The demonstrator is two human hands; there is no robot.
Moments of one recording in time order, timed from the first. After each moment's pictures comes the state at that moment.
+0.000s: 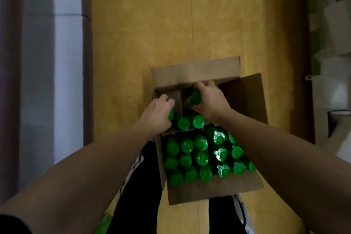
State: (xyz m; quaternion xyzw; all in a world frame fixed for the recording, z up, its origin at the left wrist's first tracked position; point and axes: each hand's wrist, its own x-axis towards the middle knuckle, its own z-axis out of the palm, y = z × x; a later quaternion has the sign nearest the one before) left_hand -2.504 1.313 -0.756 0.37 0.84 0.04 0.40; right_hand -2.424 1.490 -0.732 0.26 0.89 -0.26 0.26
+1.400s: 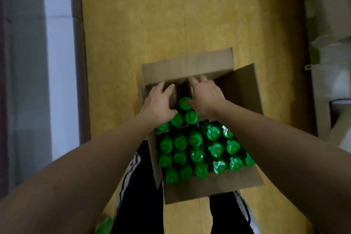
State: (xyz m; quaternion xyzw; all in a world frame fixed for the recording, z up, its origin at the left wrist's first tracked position) left_hand -2.475 1.351 -0.764 0.27 0.87 0.07 0.41; right_hand -2.402 1.509 -0.751 0.22 0.90 -0.21 0.30
